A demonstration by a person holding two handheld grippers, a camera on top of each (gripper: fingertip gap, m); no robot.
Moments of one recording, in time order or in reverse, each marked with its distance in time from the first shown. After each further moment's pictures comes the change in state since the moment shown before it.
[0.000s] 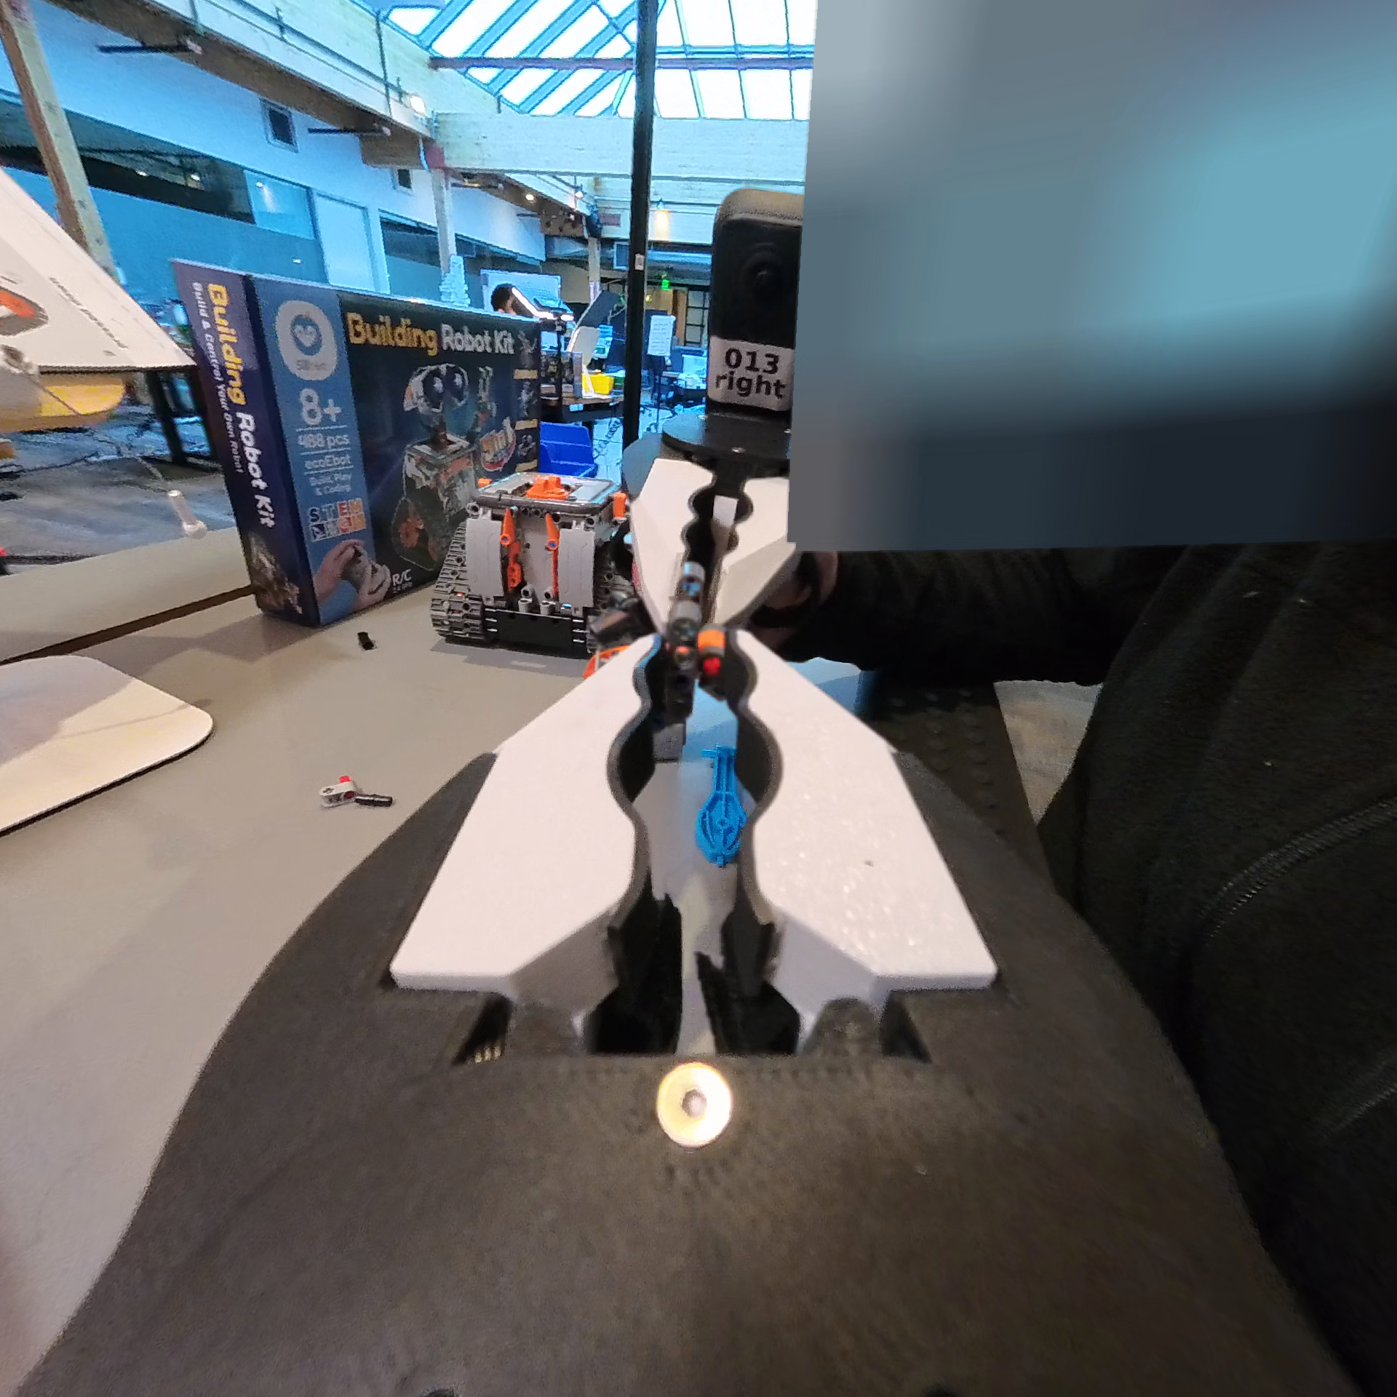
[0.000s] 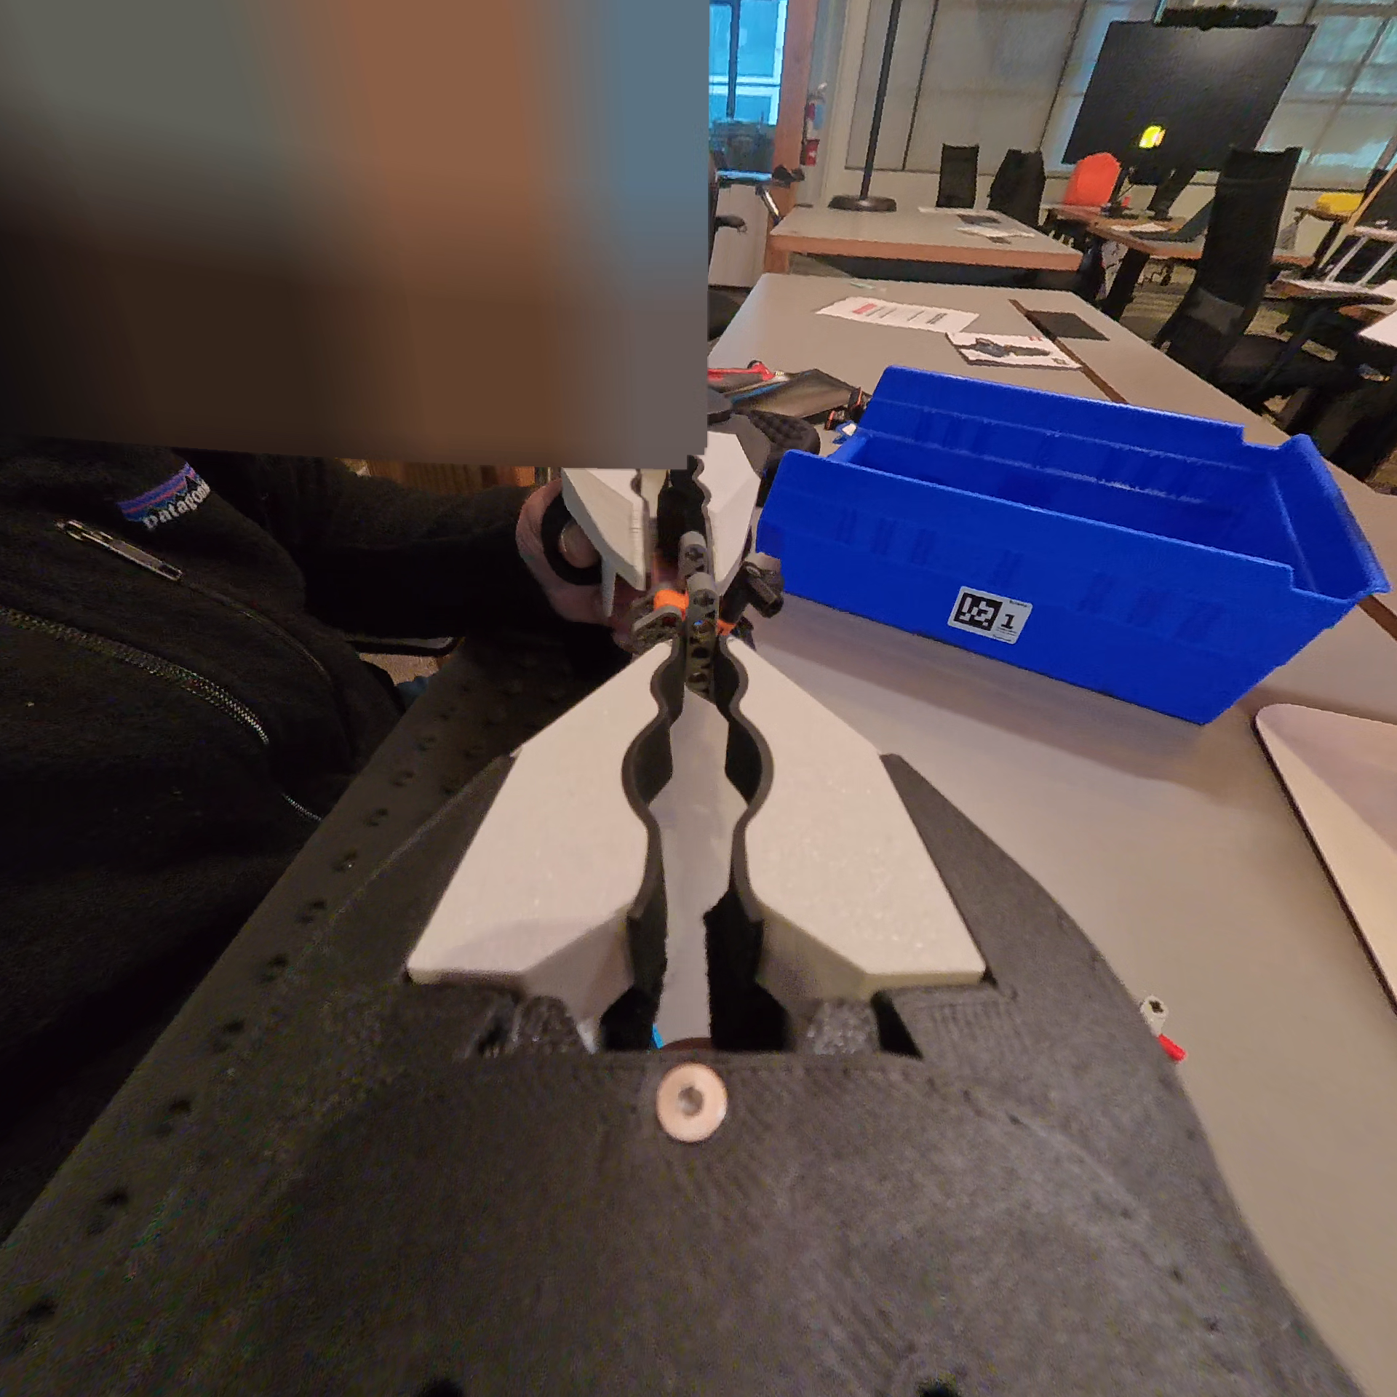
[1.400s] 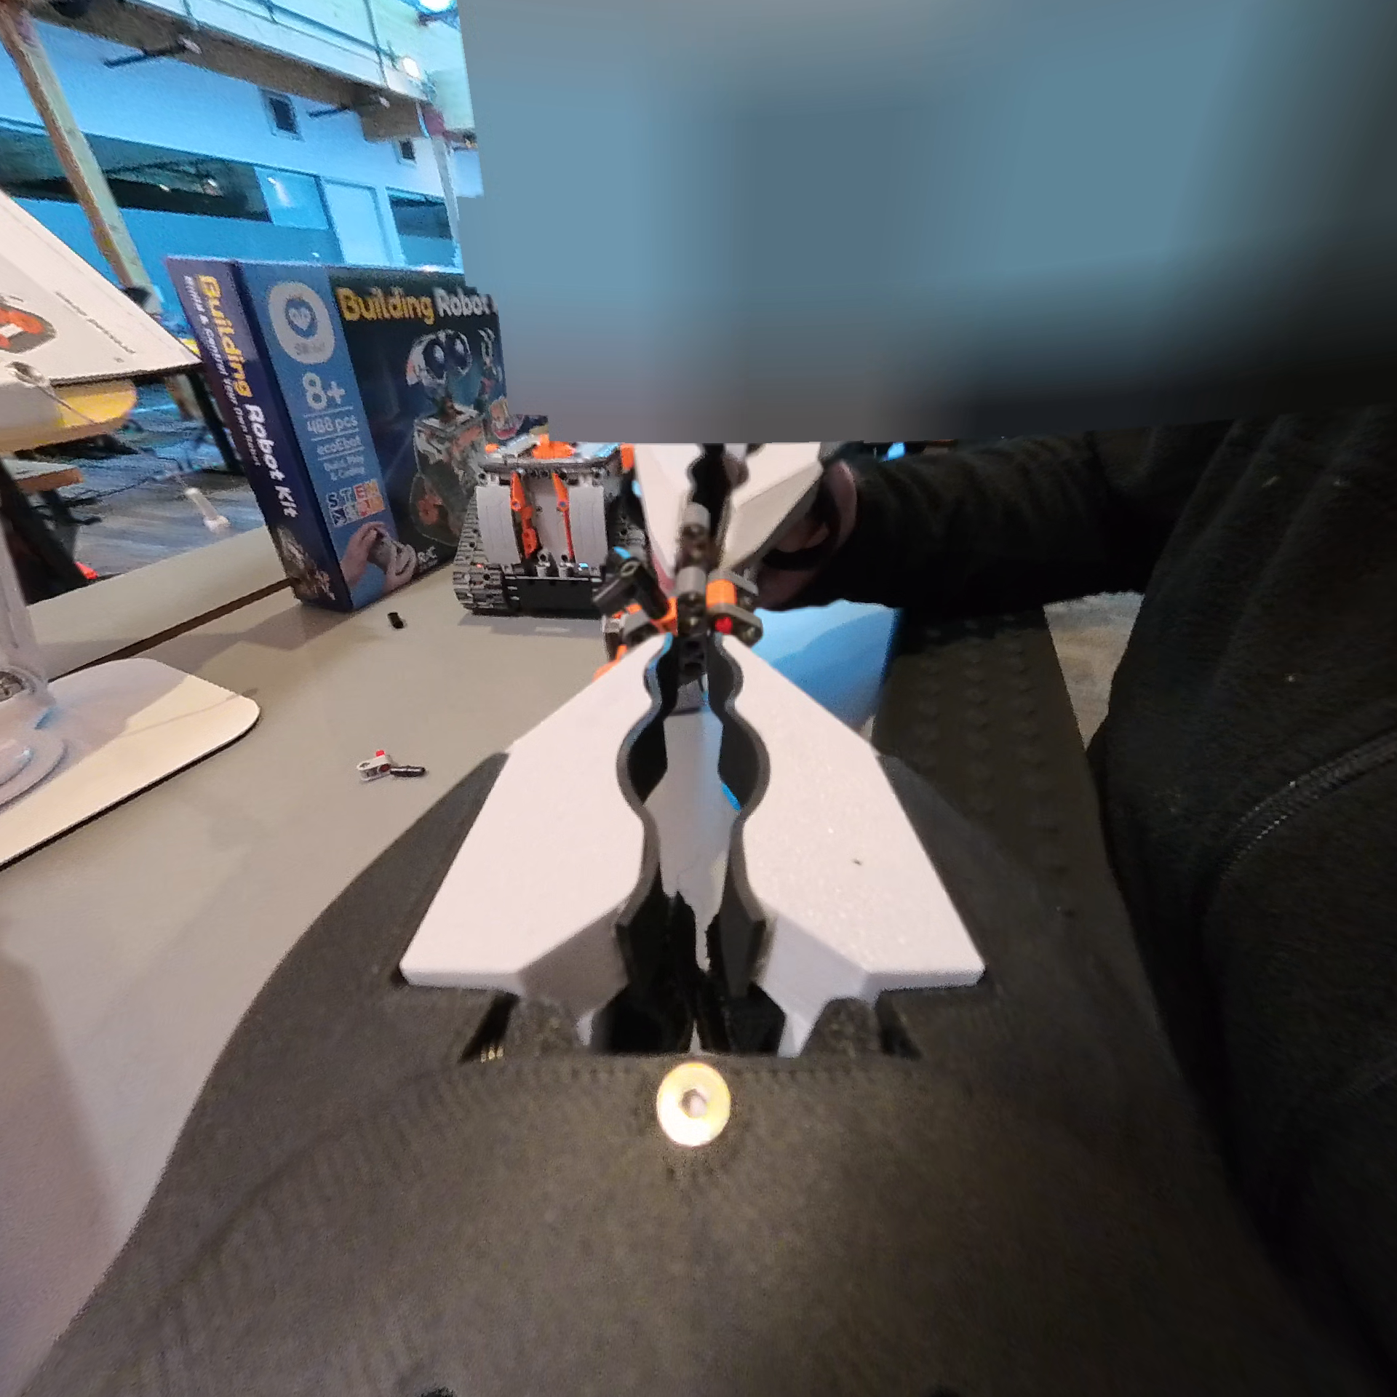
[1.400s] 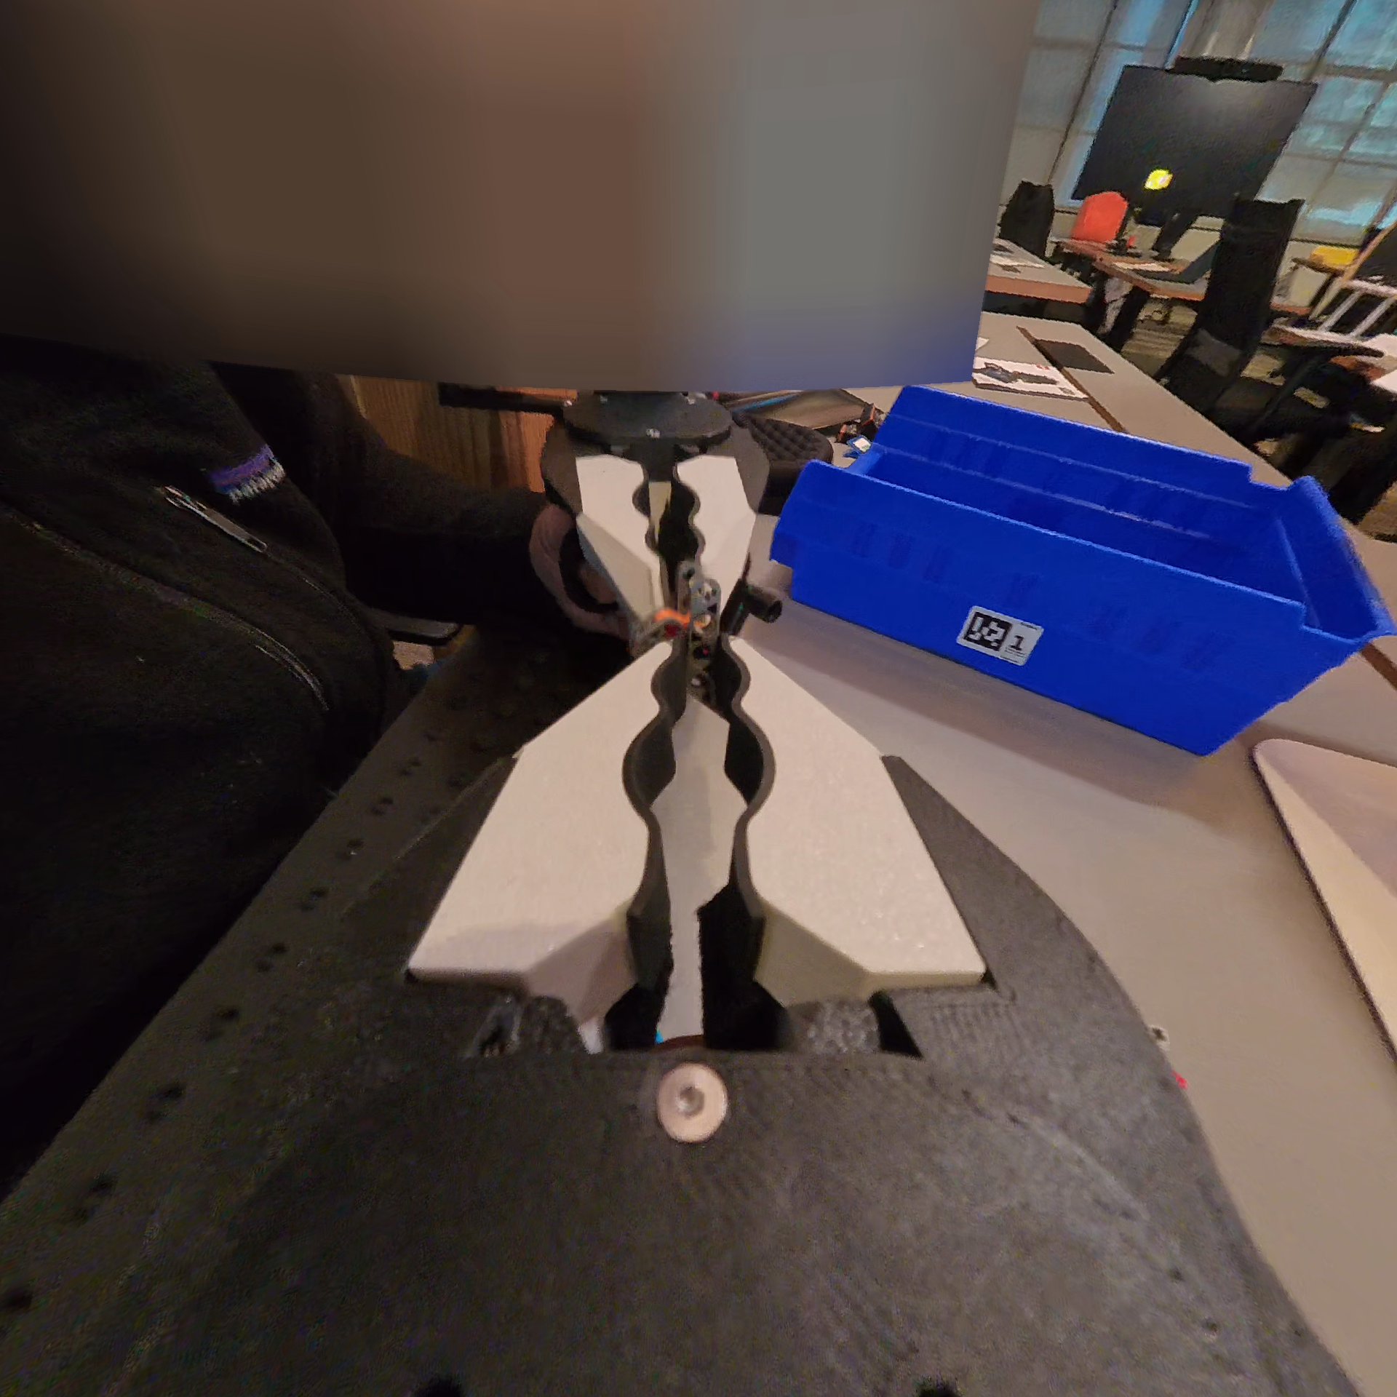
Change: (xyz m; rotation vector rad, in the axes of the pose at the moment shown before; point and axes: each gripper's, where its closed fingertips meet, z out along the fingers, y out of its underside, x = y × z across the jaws) left arm 0.005 0.019 -0.001 -0.074 -0.032 0.120; right arm -0.011 0.001 0.002 0.002 -0.015 -0.059
